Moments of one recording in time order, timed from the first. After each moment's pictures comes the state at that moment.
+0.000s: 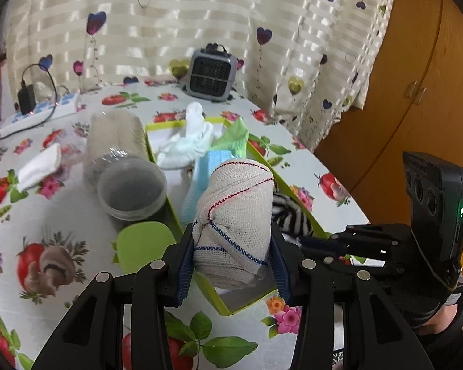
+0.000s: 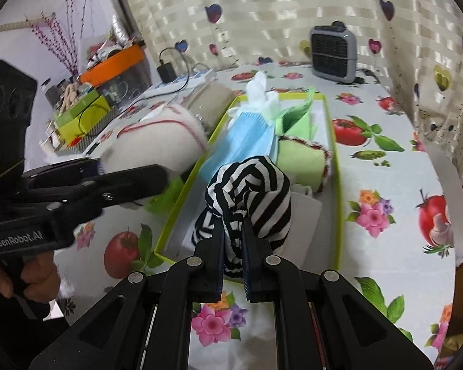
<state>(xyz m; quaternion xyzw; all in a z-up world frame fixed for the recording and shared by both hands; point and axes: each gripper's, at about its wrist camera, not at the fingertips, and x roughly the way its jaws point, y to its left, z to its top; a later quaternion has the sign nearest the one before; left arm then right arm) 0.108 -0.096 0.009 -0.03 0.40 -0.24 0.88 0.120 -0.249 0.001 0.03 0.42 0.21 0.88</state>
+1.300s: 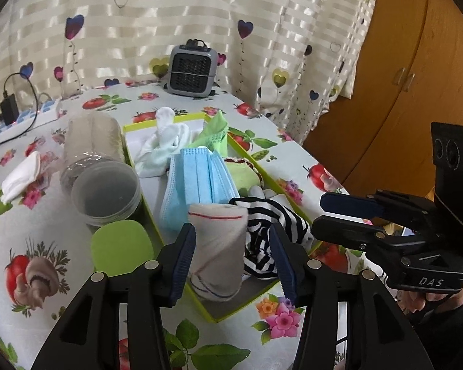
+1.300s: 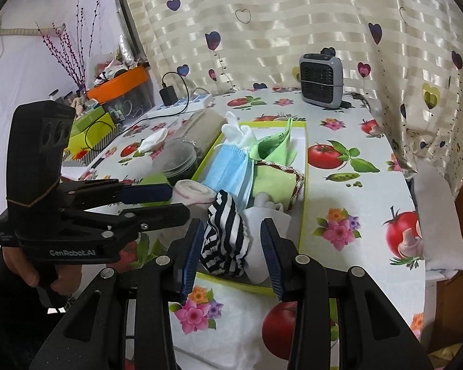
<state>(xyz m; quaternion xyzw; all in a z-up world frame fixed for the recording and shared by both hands) 0.110 -0.112 0.006 -0.01 0.40 -0.27 0.88 0.107 -0.278 0.025 0.03 0.38 0.22 0.90</state>
